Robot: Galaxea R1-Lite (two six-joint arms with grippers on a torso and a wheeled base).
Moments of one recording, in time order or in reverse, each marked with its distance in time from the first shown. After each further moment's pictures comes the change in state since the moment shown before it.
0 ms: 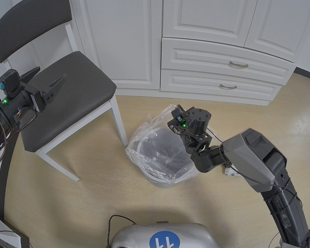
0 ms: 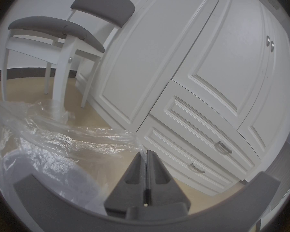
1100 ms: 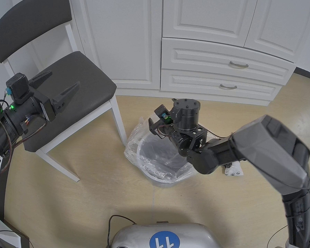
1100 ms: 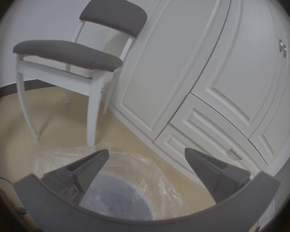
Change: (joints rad) left arm -0.105 0.000 0.034 -0.001 0.000 0.011; right arm 0.148 -0.250 0.192 0.249 -0.025 0.069
